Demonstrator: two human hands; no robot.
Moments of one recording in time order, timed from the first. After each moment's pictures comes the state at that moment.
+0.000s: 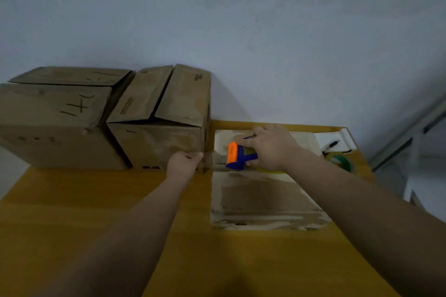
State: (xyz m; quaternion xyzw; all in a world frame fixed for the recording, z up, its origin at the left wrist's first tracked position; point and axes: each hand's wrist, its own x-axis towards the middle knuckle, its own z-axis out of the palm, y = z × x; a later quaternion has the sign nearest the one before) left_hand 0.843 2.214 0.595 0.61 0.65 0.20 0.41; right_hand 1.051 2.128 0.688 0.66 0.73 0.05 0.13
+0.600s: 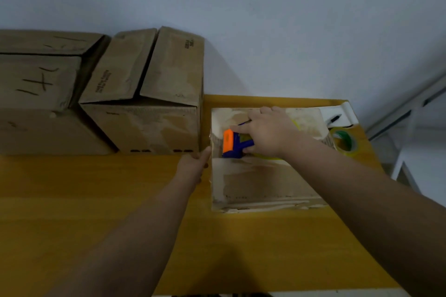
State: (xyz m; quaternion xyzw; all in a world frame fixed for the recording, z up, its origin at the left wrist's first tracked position) left_hand 0.857 2.200 0.545 0.51 0.60 0.15 0.59; right_hand 1.039 2.148 0.667 0.67 0.73 0.03 0.15
